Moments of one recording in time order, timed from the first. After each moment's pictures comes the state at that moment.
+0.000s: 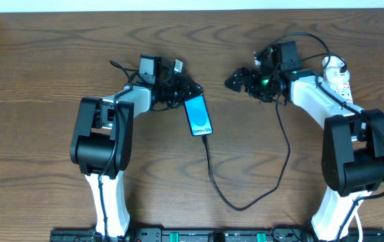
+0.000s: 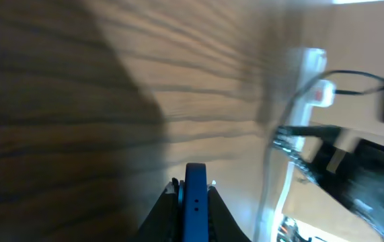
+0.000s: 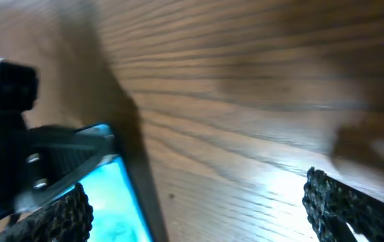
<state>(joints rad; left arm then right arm) -0.18 2.16 1.22 -0.04 0.86 -0.66 0.20 2.00 1.30 -0.34 -0.58 0.46</state>
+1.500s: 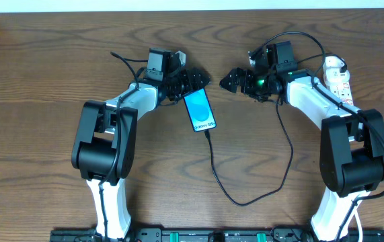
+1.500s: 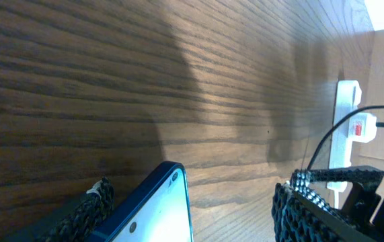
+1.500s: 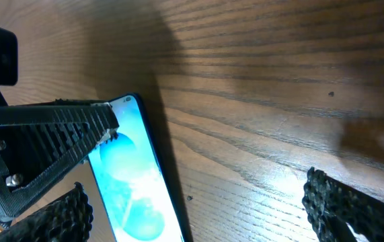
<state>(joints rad) -0.23 2.11 1.26 -0.04 0.61 -0.63 0.22 2.00 1.30 -0.32 -0.59 0.46</state>
